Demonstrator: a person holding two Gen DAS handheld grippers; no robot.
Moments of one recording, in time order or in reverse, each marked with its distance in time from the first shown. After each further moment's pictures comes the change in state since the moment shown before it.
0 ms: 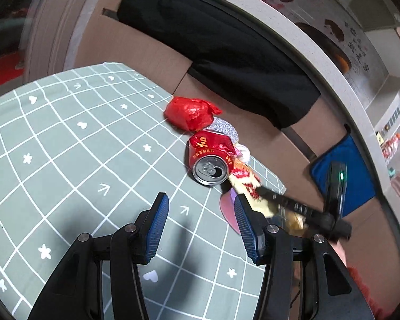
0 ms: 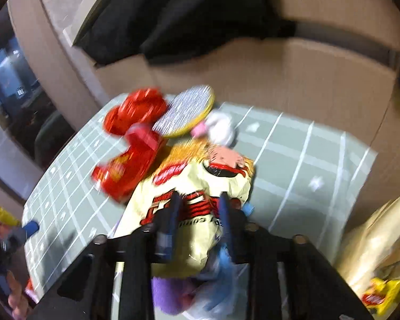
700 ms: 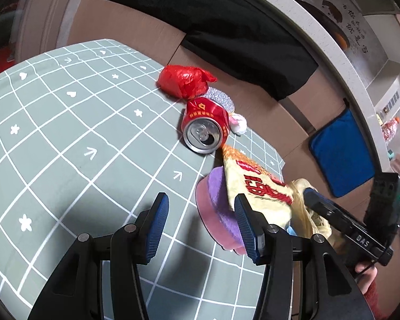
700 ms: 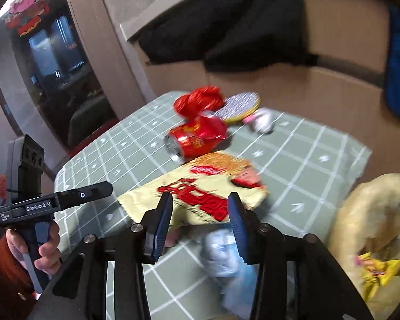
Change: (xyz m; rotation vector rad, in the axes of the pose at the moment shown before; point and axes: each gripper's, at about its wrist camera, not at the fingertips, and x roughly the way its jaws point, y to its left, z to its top) left arm 0.016 -0.008 -0.025 0.027 0.114 -0.009; right arm -0.089 0.037 -0.059 -0.156 -0.110 0.086
